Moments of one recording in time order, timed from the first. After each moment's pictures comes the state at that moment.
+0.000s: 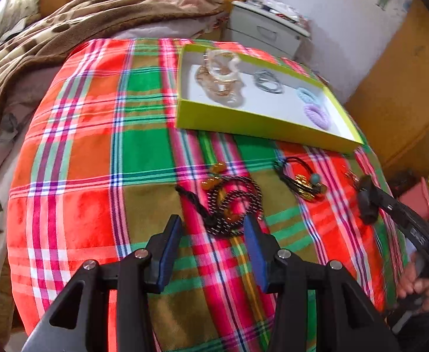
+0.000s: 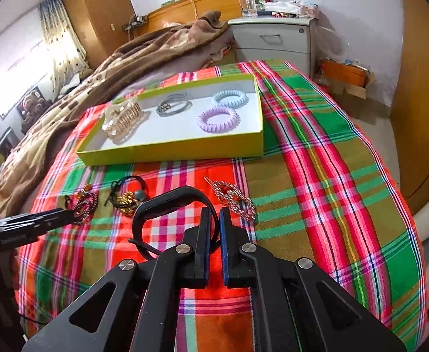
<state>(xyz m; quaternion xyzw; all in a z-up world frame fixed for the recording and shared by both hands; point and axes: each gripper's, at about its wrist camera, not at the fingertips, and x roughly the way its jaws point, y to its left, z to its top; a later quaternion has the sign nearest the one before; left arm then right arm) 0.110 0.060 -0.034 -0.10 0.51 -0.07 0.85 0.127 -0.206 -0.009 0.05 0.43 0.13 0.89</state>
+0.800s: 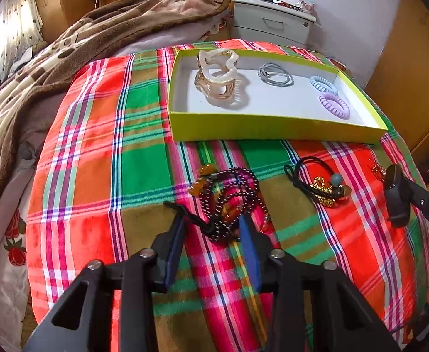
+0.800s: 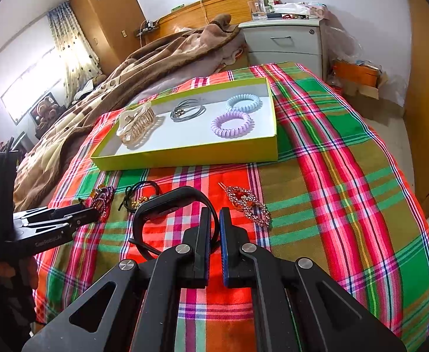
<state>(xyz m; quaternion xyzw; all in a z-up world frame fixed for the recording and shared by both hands) 0.123 0.033 -0.036 -0.01 0.50 -0.02 0.86 0.132 -0.208 -0.014 0.08 0.43 0.16 0.89</state>
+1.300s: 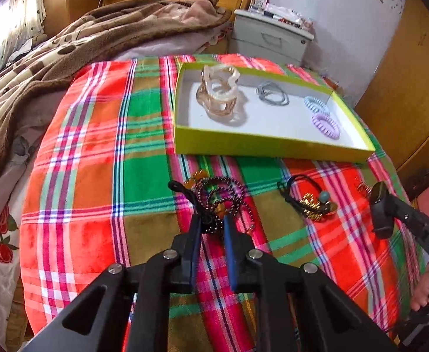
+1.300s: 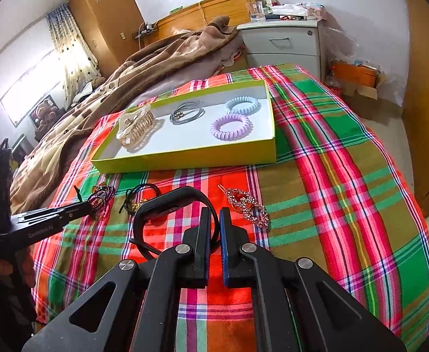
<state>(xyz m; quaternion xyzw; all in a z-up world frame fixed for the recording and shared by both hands) 0.120 0.046 -0.024 -0.06 0.48 -0.05 0.87 0.130 -0.208 -0.010 0.08 0.42 0.15 0.89</state>
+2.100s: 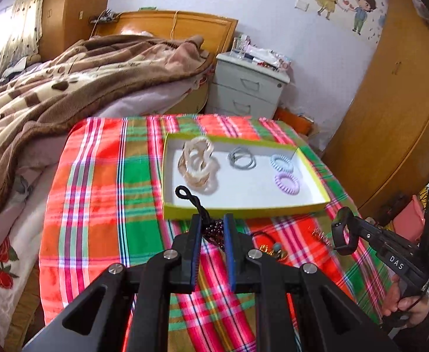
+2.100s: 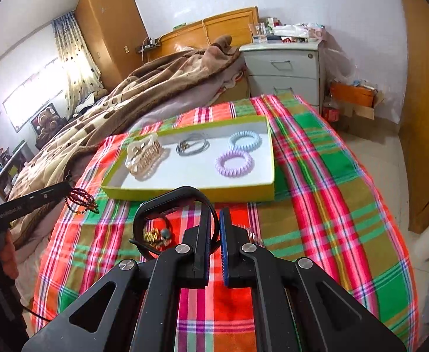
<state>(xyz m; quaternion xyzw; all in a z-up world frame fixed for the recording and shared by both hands) 0.119 0.055 0.049 -0.09 0.39 -0.09 0.91 0.140 -0.207 0.031 0.07 0.38 0.15 0.91</state>
